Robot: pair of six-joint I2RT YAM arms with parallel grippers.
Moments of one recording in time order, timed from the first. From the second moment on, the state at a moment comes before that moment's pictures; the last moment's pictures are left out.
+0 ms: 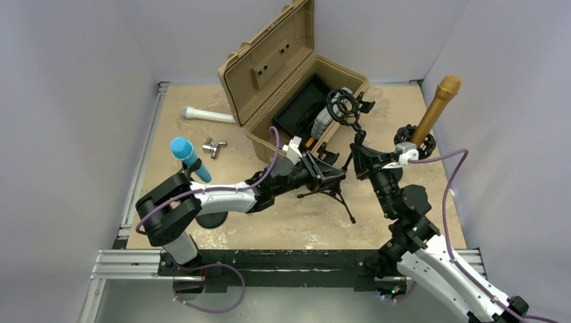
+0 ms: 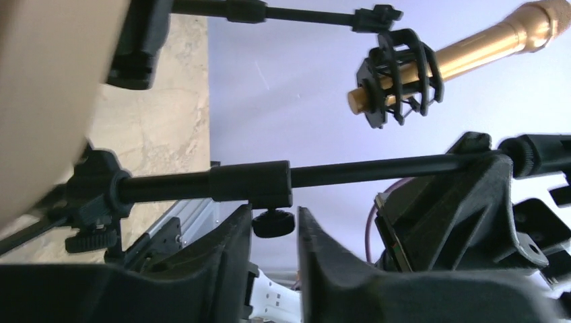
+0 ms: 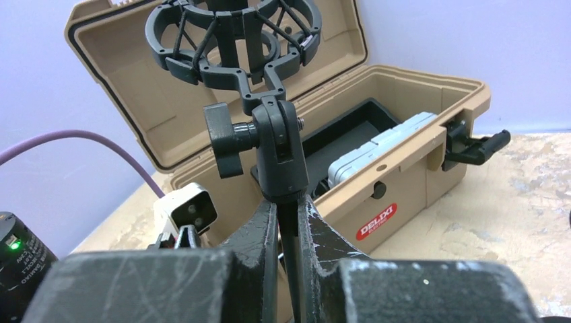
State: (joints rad) left arm -1.00 1.64 0.83 0.70 0.07 -1.57; right arm 0.65 0.49 0.44 0.29 0.30 0.24
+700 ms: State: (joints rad) left arm -0.99 1.13 0.80 0.23 0.12 -0.92; right arm 0.66 0.47 0.41 0.31 0.22 0.20
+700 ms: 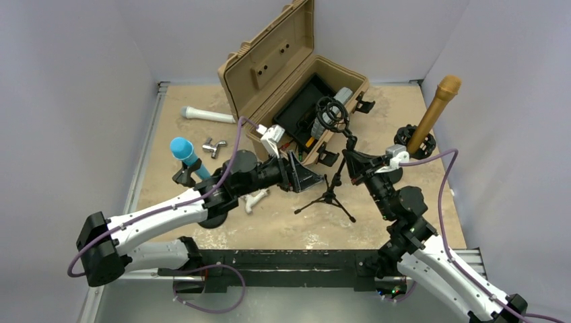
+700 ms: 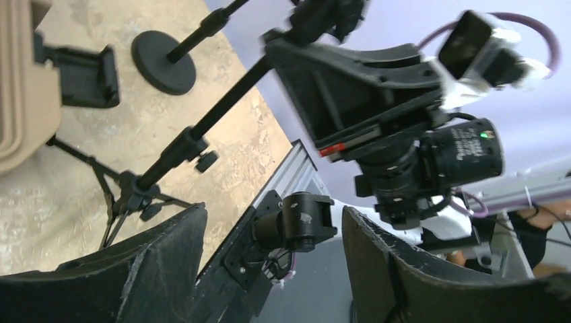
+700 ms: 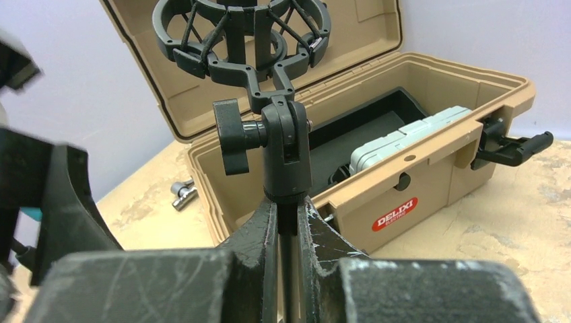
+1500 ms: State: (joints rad) left arm -0.71 1.46 1.42 -0.17 0.33 -0.91; right arm 0.66 0.48 0.38 0.32 0.15 0.18
